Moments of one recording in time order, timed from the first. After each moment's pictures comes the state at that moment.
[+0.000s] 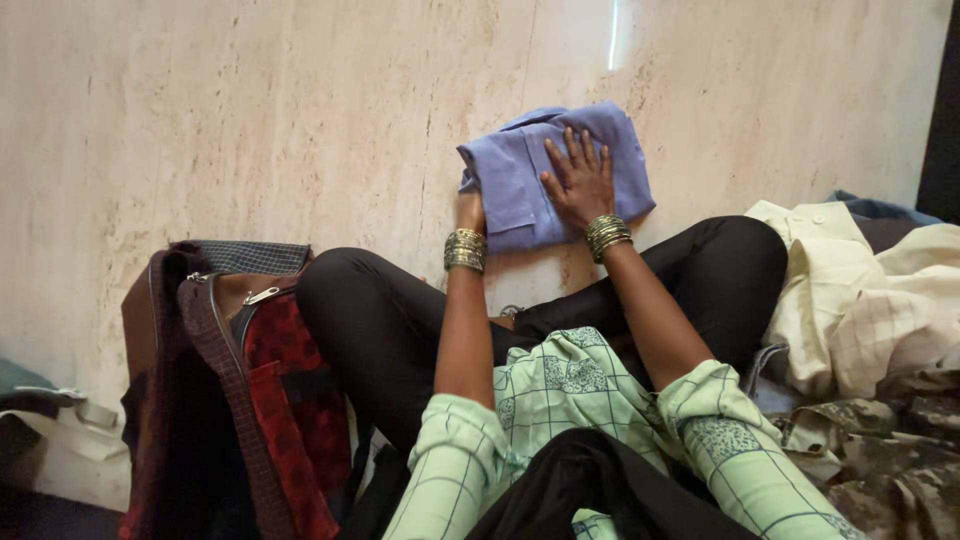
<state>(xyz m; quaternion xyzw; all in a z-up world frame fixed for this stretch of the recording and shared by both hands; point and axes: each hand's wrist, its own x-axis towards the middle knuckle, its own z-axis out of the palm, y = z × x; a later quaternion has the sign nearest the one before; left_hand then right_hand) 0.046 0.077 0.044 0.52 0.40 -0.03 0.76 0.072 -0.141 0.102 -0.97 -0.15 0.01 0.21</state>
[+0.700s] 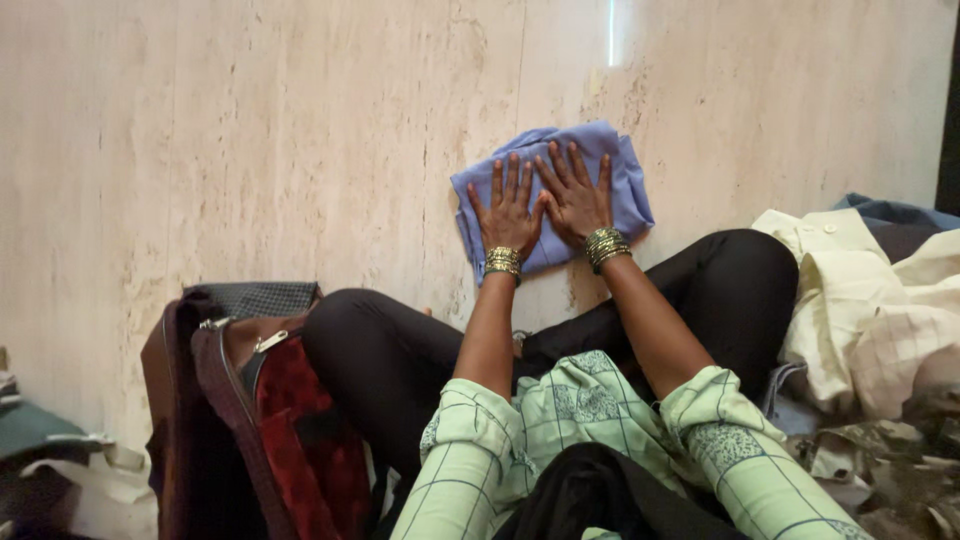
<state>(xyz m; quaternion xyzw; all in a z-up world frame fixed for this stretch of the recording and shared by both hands) 0.058 0.018 0.089 0.99 -0.04 0.04 0.12 0.083 -0.136 0.097 -0.97 -0.17 0.01 0.18</state>
